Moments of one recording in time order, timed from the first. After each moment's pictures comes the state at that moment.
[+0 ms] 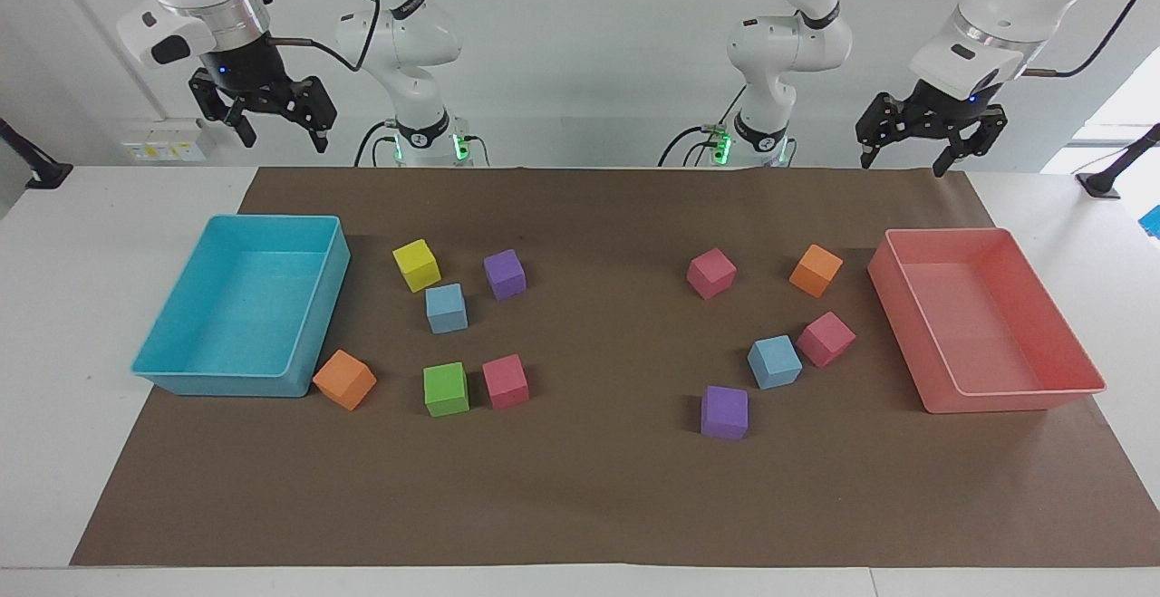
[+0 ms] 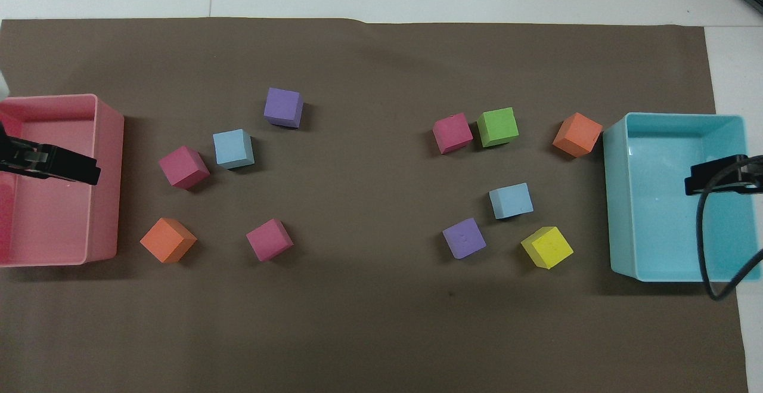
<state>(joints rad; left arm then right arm) -0.06 -0.01 -0.06 -1.47 0.00 1.43 0.10 0.04 -0.07 -0.03 -1.57 -0.03 1.48 0.07</state>
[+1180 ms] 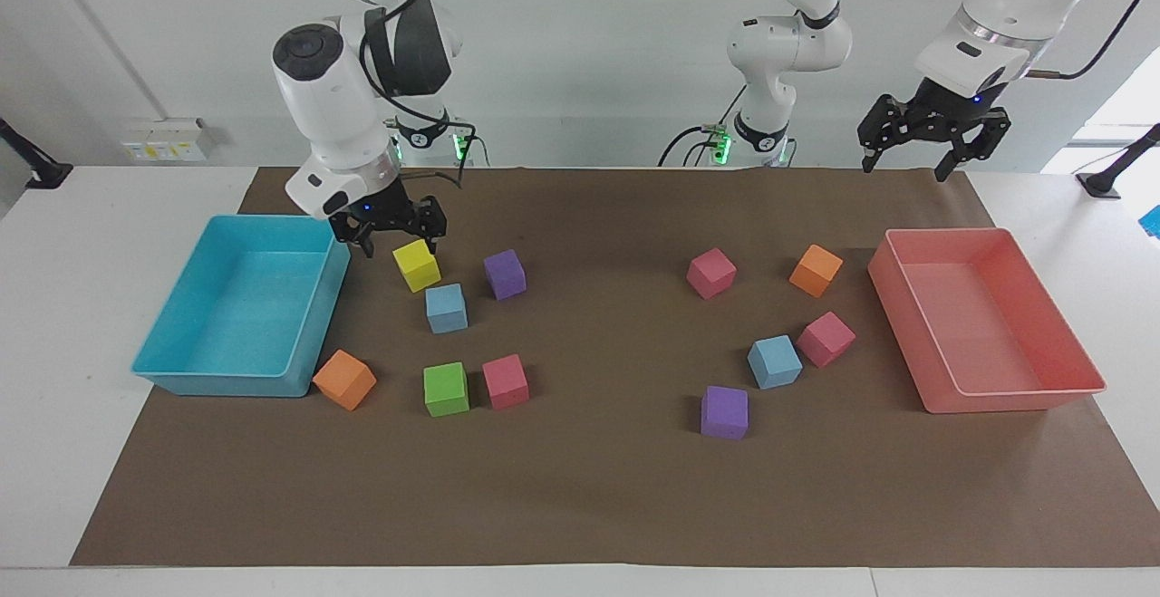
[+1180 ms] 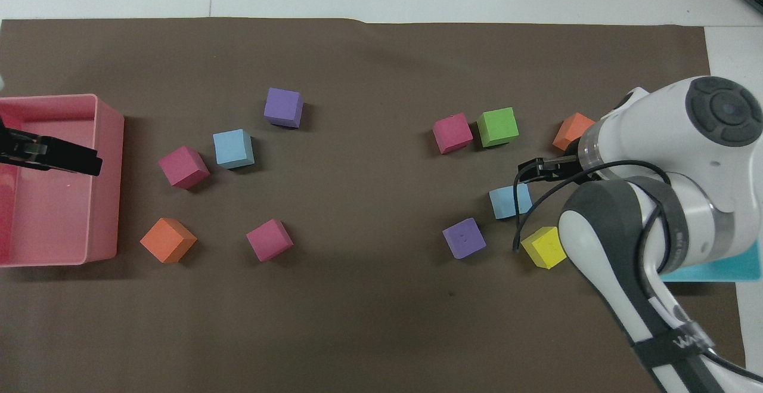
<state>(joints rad) -0.06 -0.01 -0.06 -1.48 -0.02 1.47 0.10 0.23 0.09 -0.02 -2.05 0.03 2.15 0.11</state>
